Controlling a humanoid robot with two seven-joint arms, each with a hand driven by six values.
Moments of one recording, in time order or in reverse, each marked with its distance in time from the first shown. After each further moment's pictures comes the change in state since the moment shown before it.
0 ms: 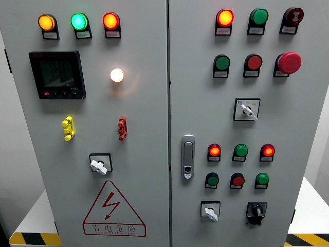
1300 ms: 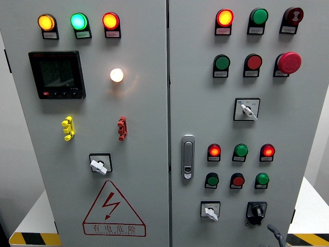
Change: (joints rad) left arm 0.000 0.000 0.000 0.000 0.000 0.000 0.000; right arm 0.148 0.000 -0.012 0.000 0.059 0.001 -0.126
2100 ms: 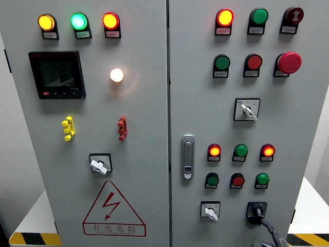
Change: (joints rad) left arm 0.000 -0.001 0.000 0.000 0.000 0.000 0.001; right arm 0.042 0.000 -0.015 -0.002 0.067 0.001 -0.035
